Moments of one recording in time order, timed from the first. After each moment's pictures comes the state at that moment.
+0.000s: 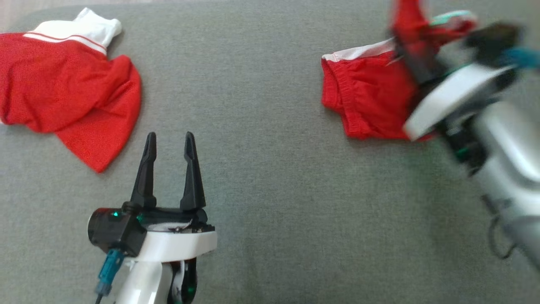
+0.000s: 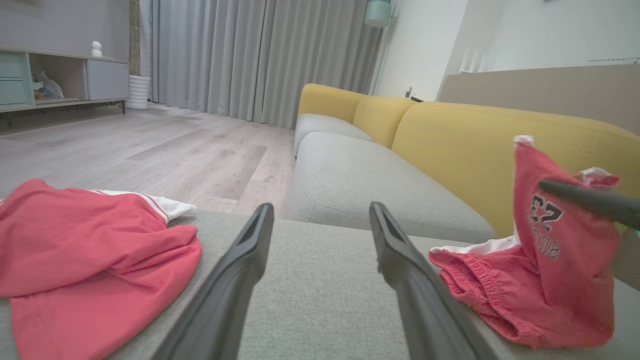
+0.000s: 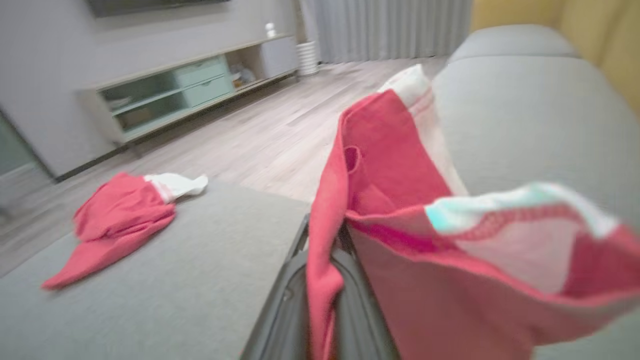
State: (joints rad) left arm -0.12 0.05 -0.29 0.00 -0.30 0.08 -0.26; right arm -0.78 -0.46 0.67 0.43 0.76 0.13 -0.01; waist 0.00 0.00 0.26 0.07
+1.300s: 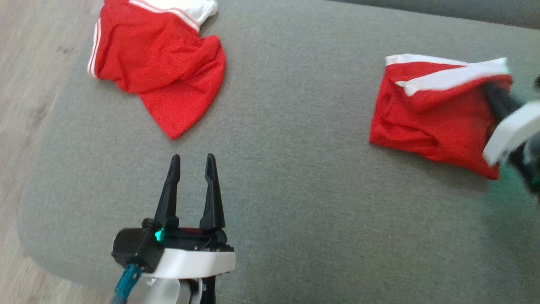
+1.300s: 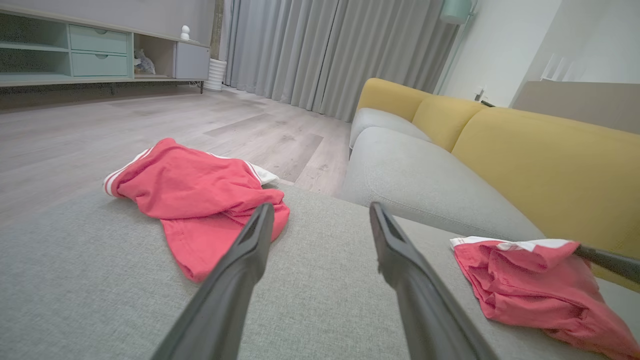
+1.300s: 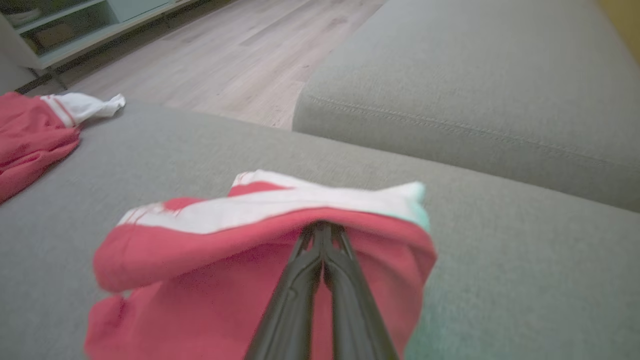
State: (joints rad) left arm -0.06 0.05 -0.38 -0.01 -0.39 0.12 -0.26; right arm -0.51 -0.53 0.35 0.48 0.59 0.13 0.17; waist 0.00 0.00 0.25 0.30
